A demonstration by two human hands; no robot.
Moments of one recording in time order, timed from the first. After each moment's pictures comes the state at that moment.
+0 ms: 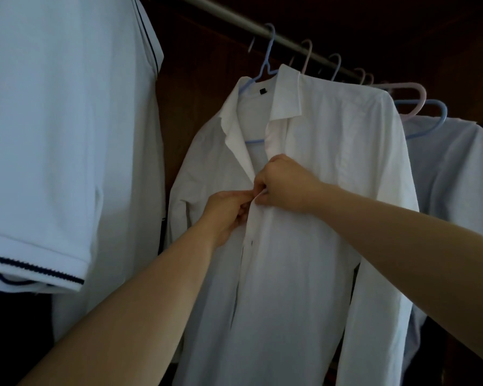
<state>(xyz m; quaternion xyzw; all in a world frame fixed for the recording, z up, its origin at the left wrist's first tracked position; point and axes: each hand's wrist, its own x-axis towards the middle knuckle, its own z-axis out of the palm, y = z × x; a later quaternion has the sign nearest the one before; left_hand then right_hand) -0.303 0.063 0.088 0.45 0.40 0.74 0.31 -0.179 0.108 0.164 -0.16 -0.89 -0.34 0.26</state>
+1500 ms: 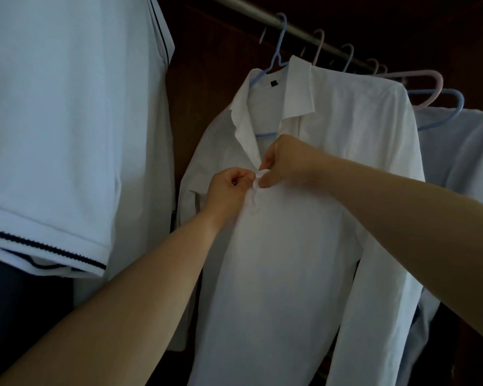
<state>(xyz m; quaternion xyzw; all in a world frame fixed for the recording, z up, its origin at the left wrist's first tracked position) -0.324 0.064 0.088 0.53 0.43 0.72 0.05 -0.187 0.080 0.184 -0.28 -0.92 -0.06 0.27</state>
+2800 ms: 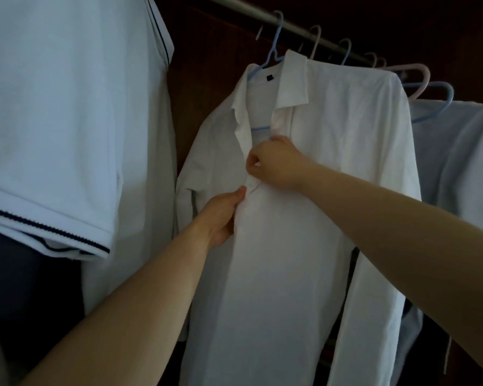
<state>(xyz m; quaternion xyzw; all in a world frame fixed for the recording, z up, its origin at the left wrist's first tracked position) -0.313 0.043 0.061 0.43 0.38 0.72 0.39 -0.200 0.080 0.167 -0.25 -0.89 -0.27 0.26</state>
